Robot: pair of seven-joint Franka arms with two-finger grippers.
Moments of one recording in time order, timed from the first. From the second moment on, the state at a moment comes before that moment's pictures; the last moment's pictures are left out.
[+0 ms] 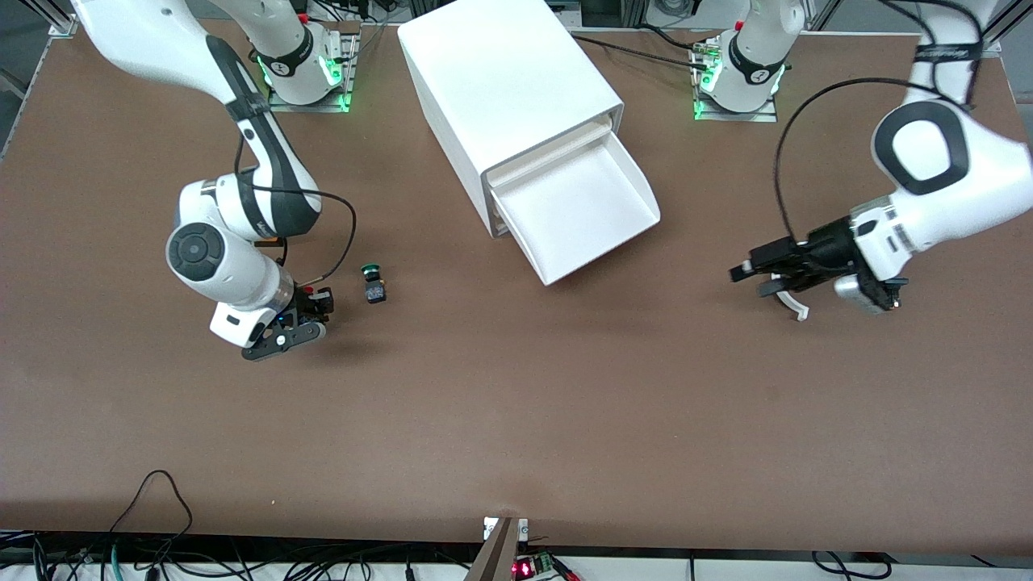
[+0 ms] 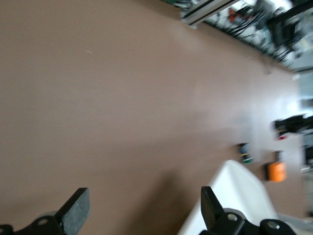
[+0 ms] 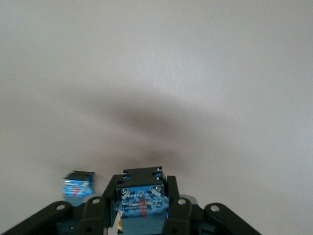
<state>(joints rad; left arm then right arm) 0.13 0.09 -0.11 -2.06 -0.77 2.16 0.51 0.16 0.46 0.09 -1.75 -0.04 2.21 -0.10</state>
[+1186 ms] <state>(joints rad) 0.13 0.00 -0.04 -1.66 -0.04 1.61 -0.04 0.29 0.45 0.48 -1.43 -0.05 2.15 -0.47</state>
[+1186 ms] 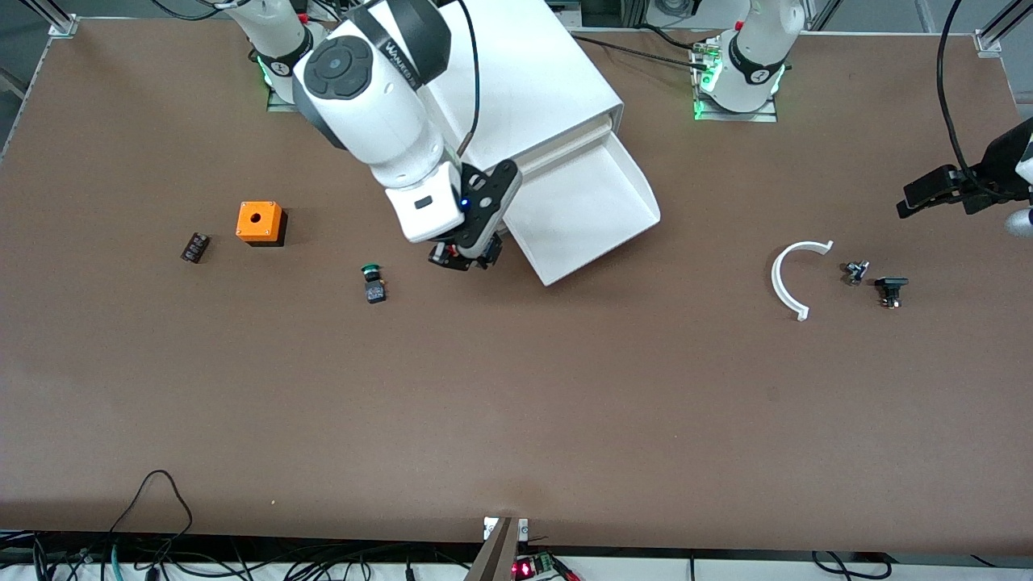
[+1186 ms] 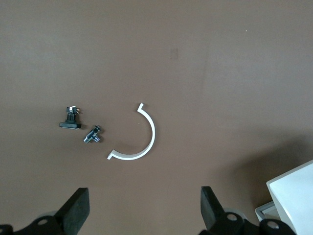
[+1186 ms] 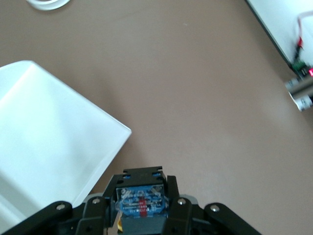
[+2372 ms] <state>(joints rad) 0.10 0.00 -0.05 -1.66 0.01 1.59 -0.19 0.63 0.61 0.45 -1.39 -0.24 2.07 -0.73</state>
